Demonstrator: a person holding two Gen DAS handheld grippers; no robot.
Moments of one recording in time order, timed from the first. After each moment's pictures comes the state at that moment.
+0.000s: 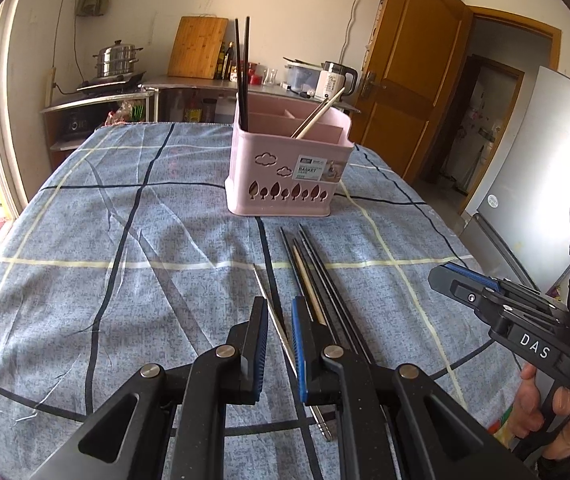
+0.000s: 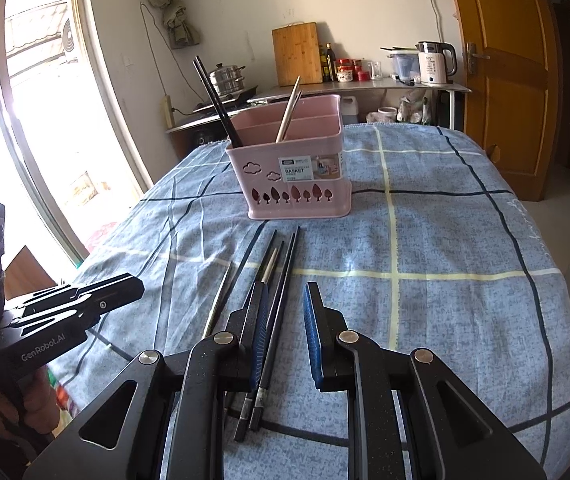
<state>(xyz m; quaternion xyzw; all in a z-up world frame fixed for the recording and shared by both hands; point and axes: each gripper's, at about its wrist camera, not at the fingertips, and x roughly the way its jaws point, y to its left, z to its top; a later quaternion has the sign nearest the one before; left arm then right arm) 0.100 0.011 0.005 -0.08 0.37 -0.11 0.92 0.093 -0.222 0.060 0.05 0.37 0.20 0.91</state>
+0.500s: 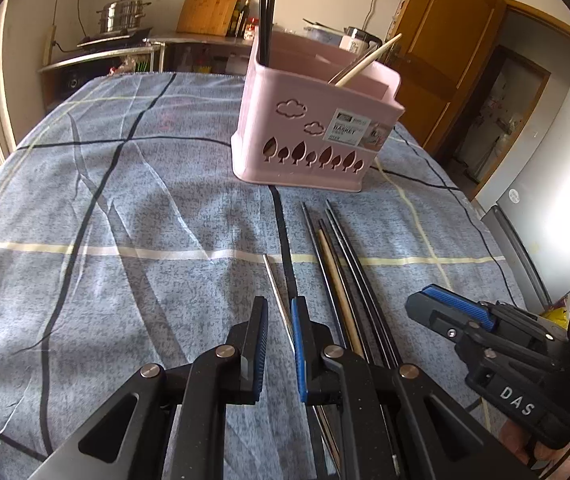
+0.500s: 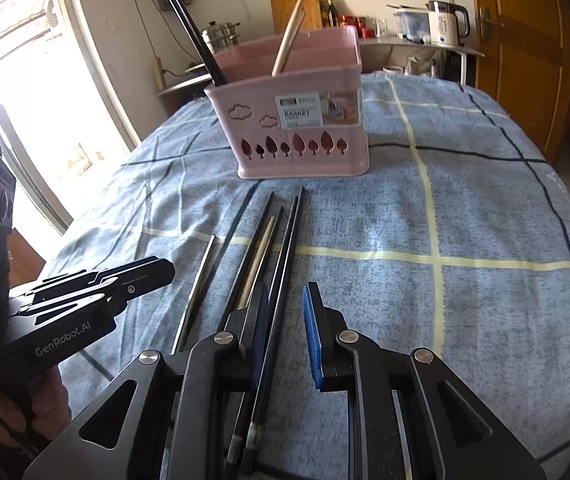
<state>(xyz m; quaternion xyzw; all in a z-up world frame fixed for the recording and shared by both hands) 0.165 0.007 -0.043 -0.10 0.43 -0.10 0.89 0.145 -0.191 0.010 0.03 0.44 0.20 0.87</state>
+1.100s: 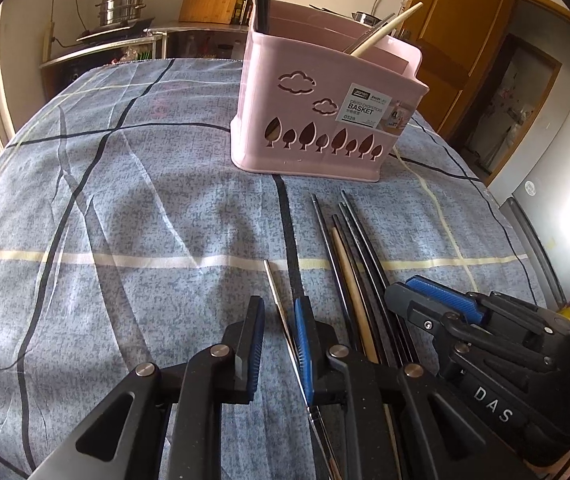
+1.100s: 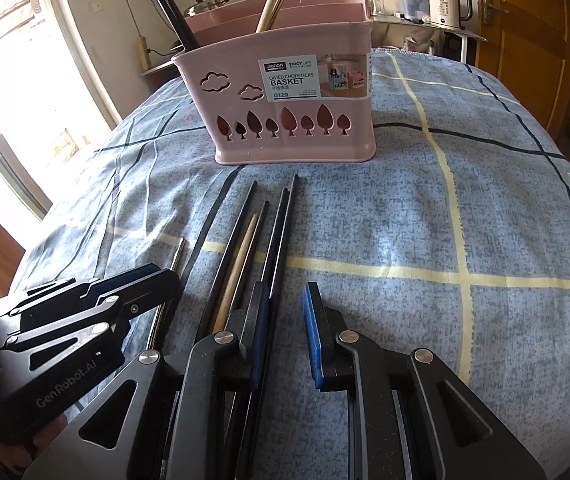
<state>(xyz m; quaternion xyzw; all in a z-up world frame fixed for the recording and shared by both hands) 0.189 -0.007 -0.060 -0.08 0.45 -0.08 0.88 0.176 -0.175 -0.011 0.01 0.47 0.19 0.86</state>
